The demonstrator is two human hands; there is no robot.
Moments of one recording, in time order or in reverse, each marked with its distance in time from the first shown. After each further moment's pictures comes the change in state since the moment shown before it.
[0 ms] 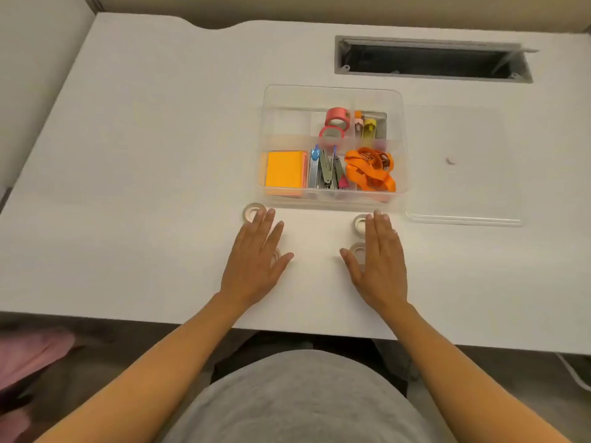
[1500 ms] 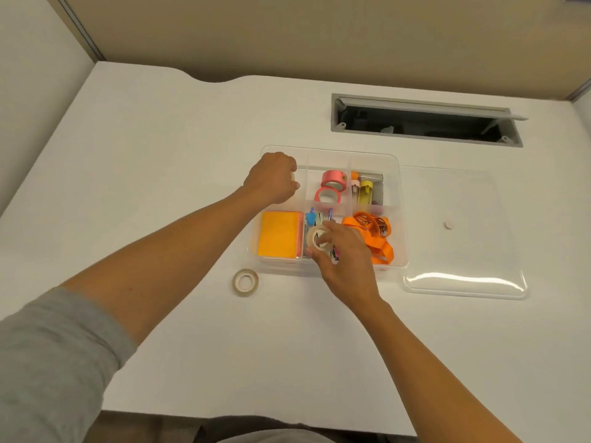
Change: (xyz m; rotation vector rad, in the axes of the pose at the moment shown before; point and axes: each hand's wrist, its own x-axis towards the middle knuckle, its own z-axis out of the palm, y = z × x) left_hand 0.274 -0.014 -0.081 -0.071 -0.024 -0.155; right_hand 0.136 -0.066 -0.028 0.412 0.029 -0.046
